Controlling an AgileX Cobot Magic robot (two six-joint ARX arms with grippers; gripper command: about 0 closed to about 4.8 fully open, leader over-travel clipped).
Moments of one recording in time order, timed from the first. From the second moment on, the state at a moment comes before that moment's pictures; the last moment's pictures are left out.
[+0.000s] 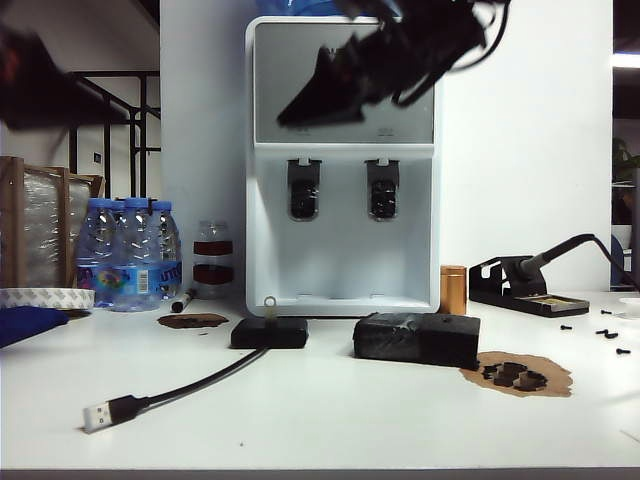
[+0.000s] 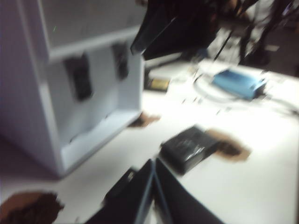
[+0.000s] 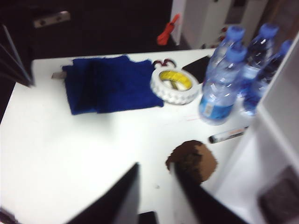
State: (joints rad) left arm 0.04 1.22 0.67 0.19 1.02 0.31; right arm 0.40 1.89 1.65 -0.39 -0.76 -0.60
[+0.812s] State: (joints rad) left arm 0.29 0.34 0.67 -0.33 0.59 0.11; right arm -0.04 0.80 0.48 0.39 -0.48 -0.03
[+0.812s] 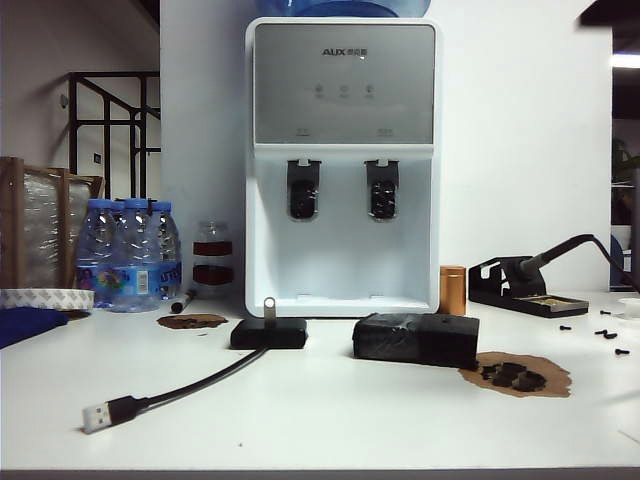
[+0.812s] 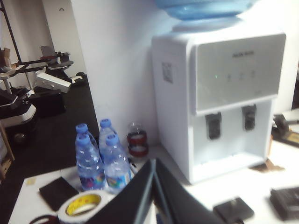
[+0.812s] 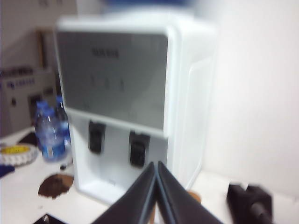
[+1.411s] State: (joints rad) left arm 0.28 0.00 0.60 -0.71 0.49 0.26; right arm -0.08 0.21 0.05 0.20 -0.27 0.07
